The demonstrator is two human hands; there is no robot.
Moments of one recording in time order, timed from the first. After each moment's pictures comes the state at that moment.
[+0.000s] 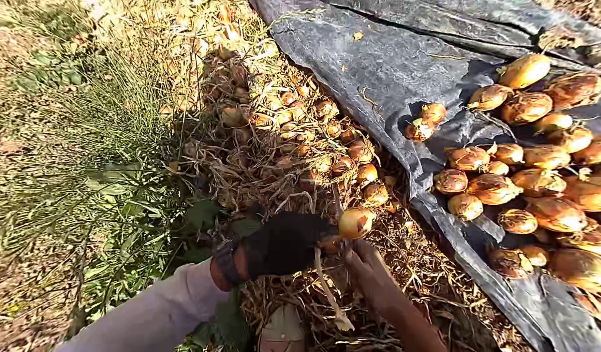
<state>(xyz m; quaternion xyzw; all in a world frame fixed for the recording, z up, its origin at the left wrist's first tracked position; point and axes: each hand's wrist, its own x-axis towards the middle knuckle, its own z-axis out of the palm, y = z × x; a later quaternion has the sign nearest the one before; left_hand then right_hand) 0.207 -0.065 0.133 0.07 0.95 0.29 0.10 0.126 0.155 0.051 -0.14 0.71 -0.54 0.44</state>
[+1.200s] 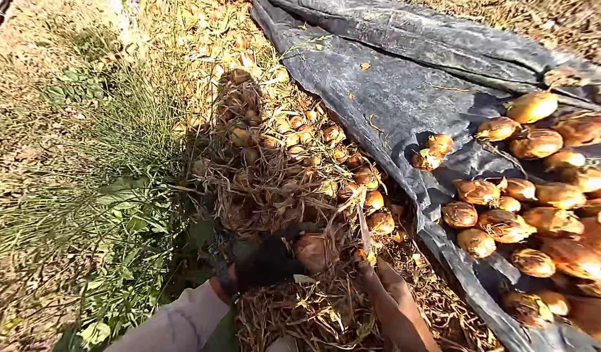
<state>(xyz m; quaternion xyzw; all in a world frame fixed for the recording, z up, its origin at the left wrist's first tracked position) 0.217 -0.091 0.112 -0.17 0.77 0.60 0.11 0.108 0.163 0.058 -0.15 0.75 -0.55 0.34</state>
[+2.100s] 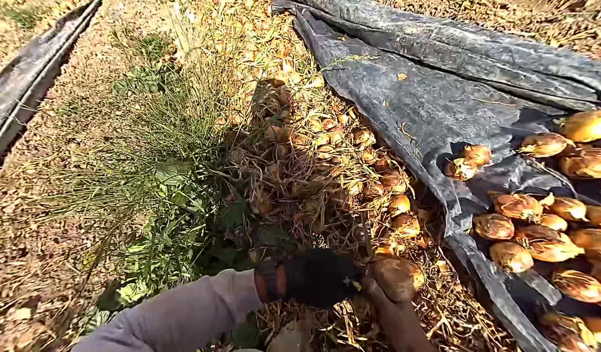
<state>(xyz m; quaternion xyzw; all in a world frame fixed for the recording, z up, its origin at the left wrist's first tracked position) 0.221 -0.040 0.124 0.02 0.90 0.37 0.22 0.150 0.162 0.052 -0.11 0.68 -0.60 0.41</state>
